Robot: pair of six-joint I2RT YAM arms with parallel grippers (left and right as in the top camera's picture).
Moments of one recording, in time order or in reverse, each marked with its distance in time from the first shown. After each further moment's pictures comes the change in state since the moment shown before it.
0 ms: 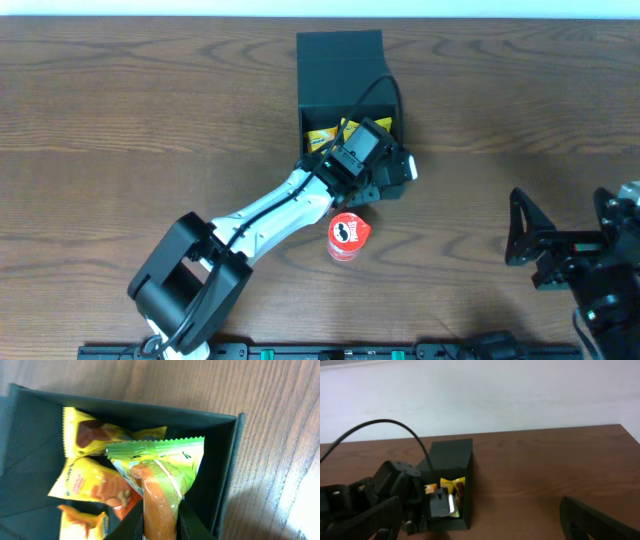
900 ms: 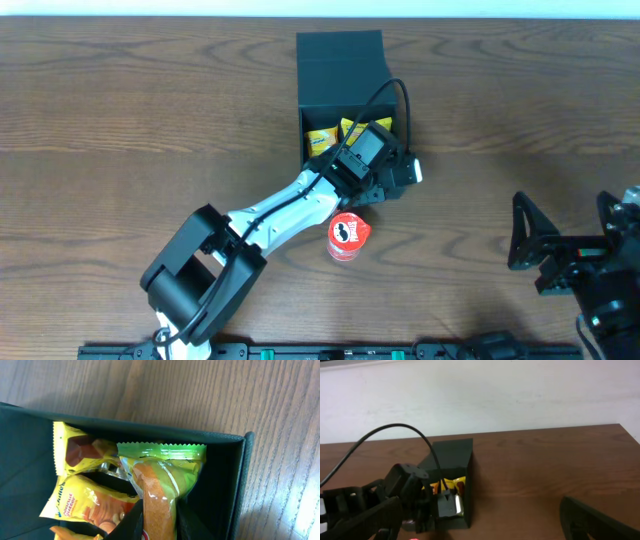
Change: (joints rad) left arm -0.012 0.048 0.000 0.078 -0.001 0.022; right arm 0.000 0.000 0.020 -0.018 0.000 0.003
